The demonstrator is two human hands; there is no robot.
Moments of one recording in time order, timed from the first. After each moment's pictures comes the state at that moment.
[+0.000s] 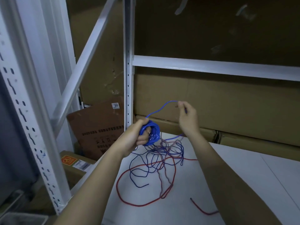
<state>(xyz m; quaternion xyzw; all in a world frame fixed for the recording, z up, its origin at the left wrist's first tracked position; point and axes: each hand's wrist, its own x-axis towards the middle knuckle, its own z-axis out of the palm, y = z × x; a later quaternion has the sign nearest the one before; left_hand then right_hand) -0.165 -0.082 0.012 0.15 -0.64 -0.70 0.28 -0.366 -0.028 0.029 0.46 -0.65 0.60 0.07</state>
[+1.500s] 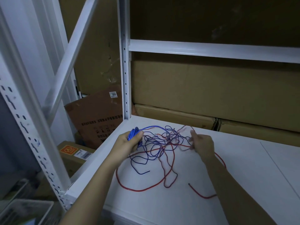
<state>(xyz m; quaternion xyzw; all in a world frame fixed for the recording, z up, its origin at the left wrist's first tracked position) -0.145 -0.074 -0.062 0.28 -0.68 -0.58 0.35 -0.405 0.037 -0.086 0.26 -0.80 0.53 -0.09</state>
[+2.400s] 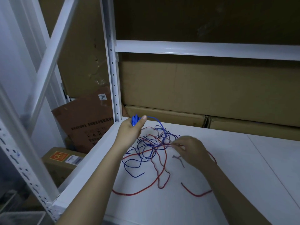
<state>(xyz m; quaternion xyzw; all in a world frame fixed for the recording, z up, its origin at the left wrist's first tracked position) -0.199 -0.071 -0.021 0.32 -0.71 -0.49 0.40 -0.379 0.072 -0.066 0.59 -0.76 0.26 0.06</state>
